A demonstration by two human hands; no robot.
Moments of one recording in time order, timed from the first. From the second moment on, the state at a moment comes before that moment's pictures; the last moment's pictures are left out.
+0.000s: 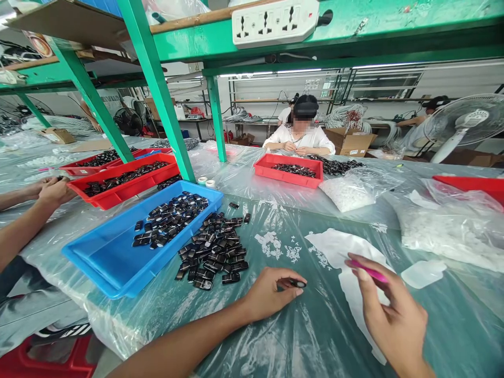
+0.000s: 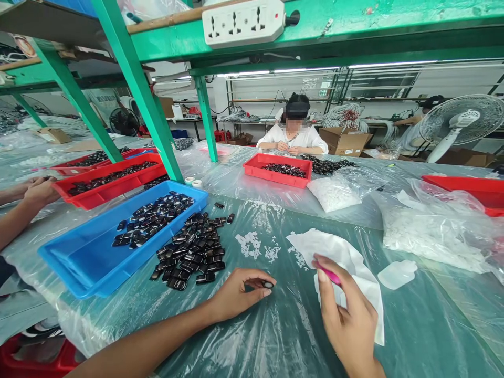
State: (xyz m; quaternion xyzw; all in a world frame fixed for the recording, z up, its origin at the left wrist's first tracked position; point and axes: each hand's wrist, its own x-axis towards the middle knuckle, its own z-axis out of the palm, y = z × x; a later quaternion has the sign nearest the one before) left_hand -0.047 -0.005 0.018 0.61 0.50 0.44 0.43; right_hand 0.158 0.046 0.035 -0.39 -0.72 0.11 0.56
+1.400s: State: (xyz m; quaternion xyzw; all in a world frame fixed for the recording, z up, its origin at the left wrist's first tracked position) left_hand -0.043 -0.018 0.019 0.73 0.41 0.33 0.44; right_hand 0.068 0.094 0.014 -0.31 -0.86 0.26 0.31
